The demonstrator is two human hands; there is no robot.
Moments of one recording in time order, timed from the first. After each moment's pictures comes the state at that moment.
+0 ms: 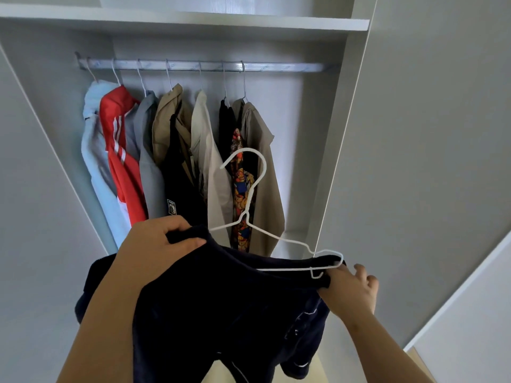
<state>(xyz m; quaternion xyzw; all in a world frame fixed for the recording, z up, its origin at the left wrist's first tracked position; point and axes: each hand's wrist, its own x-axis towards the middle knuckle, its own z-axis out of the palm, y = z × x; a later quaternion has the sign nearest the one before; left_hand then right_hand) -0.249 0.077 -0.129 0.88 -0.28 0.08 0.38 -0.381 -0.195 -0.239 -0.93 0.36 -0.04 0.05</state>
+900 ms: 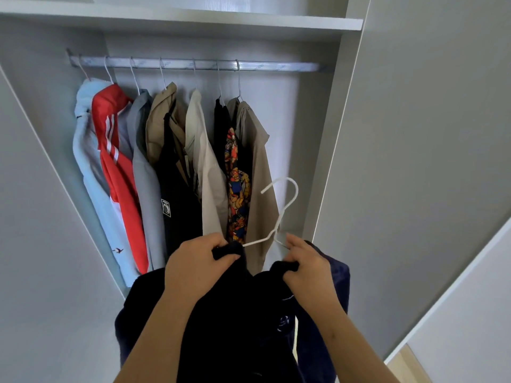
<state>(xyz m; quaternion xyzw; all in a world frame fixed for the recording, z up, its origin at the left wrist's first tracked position) -0.267 0.020 -0.174 0.90 -0.27 0.06 0.34 -0.363 -0.155 -0.205 -0.89 0.19 -0.21 0.37</state>
